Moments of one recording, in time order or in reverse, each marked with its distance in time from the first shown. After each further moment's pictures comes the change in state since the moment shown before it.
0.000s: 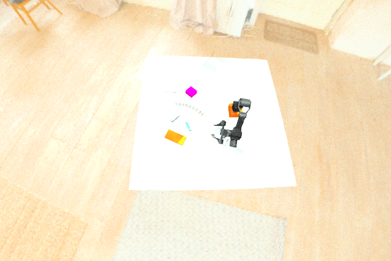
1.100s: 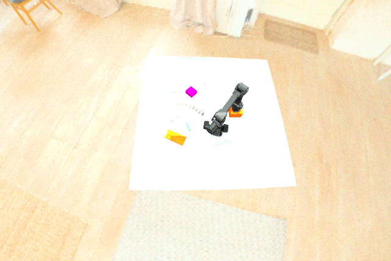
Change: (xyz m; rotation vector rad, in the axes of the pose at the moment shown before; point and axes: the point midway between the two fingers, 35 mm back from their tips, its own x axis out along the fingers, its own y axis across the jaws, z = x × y) arm -0.004 -0.013 0.065 -1.189 0.677 1.079
